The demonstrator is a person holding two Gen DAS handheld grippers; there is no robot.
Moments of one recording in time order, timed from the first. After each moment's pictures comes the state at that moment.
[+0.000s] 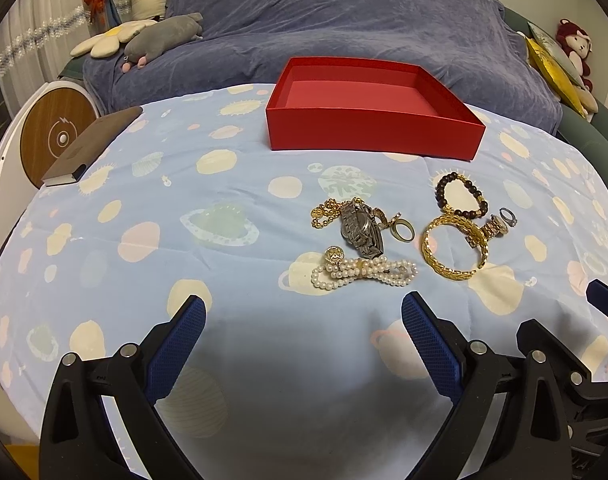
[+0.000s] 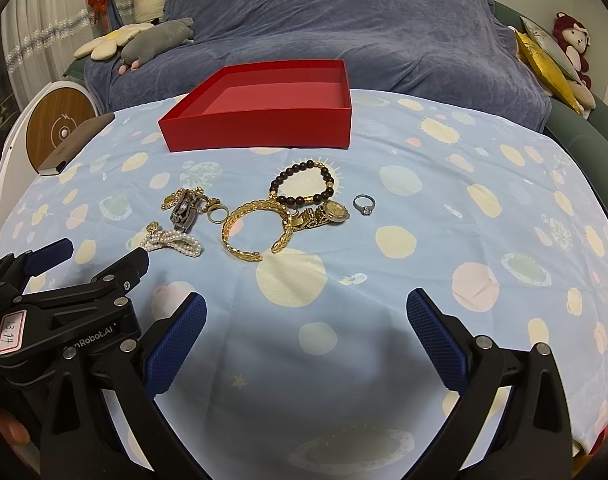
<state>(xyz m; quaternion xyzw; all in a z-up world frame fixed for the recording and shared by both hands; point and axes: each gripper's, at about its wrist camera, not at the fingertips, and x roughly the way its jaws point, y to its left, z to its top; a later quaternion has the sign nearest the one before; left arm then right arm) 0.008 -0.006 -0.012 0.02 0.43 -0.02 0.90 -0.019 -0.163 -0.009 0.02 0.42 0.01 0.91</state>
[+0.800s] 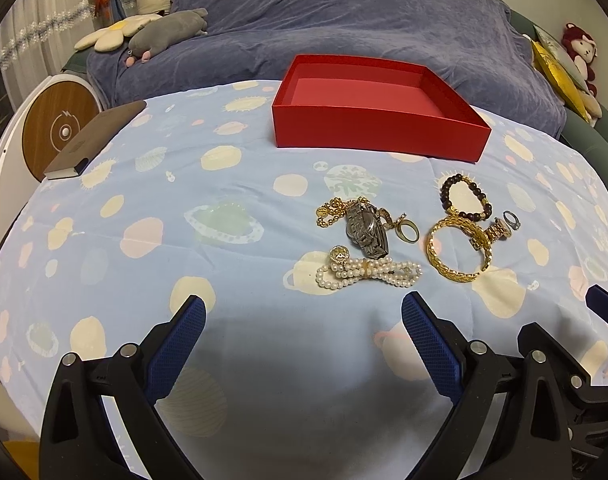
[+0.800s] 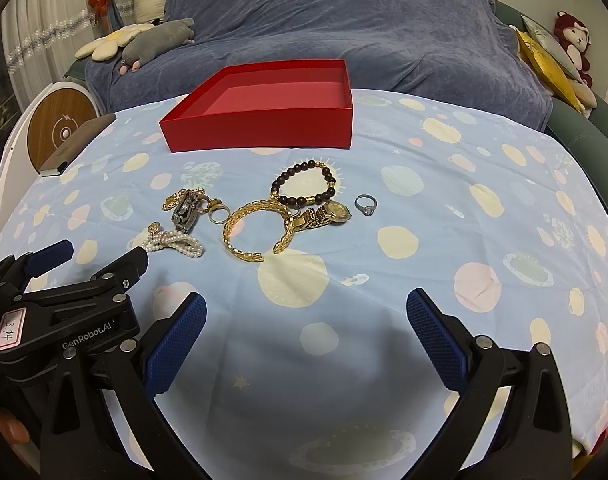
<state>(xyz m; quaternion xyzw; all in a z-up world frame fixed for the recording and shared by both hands) 0.011 -0.001 -0.012 0.01 0.44 -0.01 0.90 -0.017 -0.161 -0.010 0.03 0.42 0.01 0.91</state>
